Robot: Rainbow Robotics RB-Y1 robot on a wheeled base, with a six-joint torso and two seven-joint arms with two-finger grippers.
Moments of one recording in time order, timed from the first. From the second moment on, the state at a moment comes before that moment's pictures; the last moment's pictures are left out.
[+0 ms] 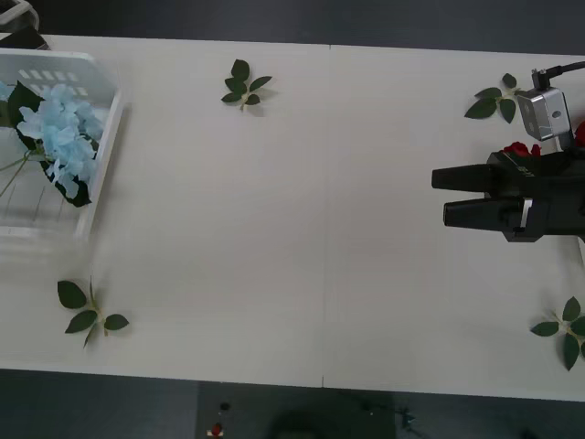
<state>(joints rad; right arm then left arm) -0.31 -1.29 0.45 -1.80 -2.69 0.96 2.71 -0.33 0.78 0.45 -1.57 0.60 1.03 -1.76</state>
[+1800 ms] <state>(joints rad) -0.31 -1.29 0.45 -1.80 -2.69 0.96 2.71 -0.42 1.05 -0.52 -1.83 2.40 0.75 -2.57</state>
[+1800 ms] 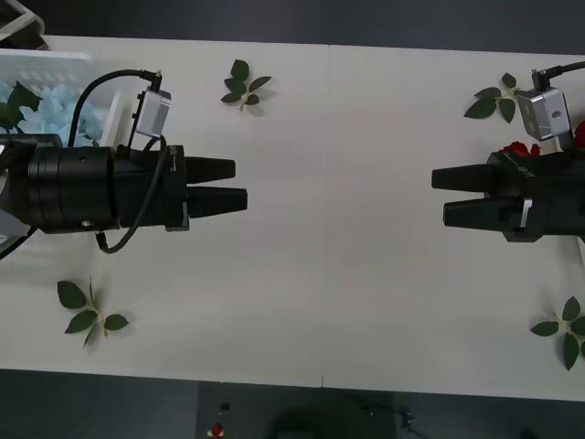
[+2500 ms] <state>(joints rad) -0.31 -1.29 0.45 -1.80 -2.69 0.96 2.71 -0.43 1.05 -0.63 -1.79 2.62 0.92 -2.67</state>
